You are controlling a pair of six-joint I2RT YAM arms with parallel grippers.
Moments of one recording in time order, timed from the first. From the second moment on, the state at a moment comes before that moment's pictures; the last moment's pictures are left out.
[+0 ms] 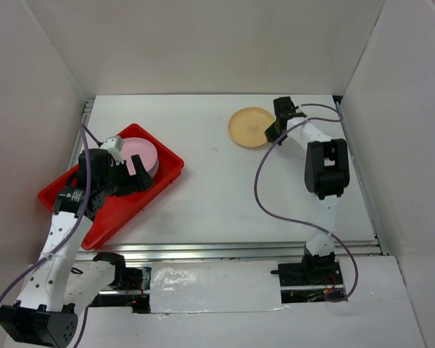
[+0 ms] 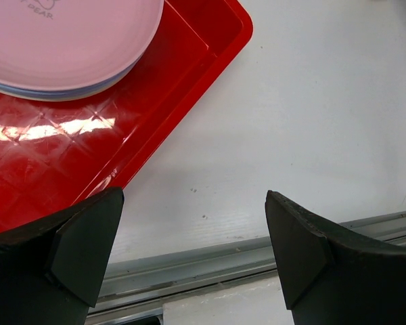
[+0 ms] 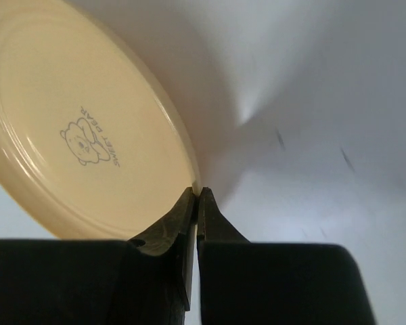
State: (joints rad) left arm -0.12 0.84 0.95 -0.79 0.16 -0.37; right arm 0.10 2.24 1.78 -0.51 0.12 0.96
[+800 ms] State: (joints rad) left arm -0.32 1.18 1.16 -0.74 0.26 -0.38; right arm 0.71 1.37 1.15 -0.52 0.07 0.75
